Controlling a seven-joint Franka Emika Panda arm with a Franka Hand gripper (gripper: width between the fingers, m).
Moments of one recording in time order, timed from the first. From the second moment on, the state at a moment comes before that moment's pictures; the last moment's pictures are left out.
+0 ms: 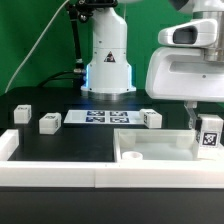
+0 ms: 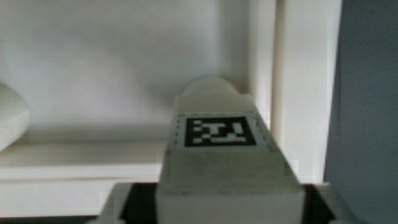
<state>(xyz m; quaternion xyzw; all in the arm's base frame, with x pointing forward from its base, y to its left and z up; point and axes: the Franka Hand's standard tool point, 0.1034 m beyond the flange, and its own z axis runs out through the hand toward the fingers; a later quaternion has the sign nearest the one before) 0.628 0.118 0.075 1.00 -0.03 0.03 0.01</state>
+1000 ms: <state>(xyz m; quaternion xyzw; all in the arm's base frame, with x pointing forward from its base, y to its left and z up) 0.624 0.120 0.073 0.78 -0.63 0.04 0.00</state>
